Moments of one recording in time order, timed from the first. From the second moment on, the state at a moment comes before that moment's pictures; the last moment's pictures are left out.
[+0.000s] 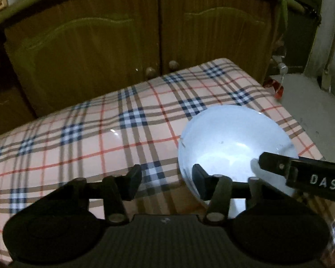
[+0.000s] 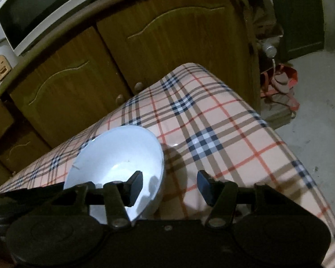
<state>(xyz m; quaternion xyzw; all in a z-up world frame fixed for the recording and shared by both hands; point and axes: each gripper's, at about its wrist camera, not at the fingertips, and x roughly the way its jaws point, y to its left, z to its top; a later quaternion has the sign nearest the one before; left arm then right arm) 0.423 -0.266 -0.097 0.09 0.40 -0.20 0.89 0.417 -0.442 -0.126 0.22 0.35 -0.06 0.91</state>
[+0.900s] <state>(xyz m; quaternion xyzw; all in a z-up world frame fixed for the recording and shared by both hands) 0.305 -0.229 -0.008 0.06 0.33 -0.22 0.92 0.304 -0.396 -0.043 0.24 0.29 -0.01 0.93</state>
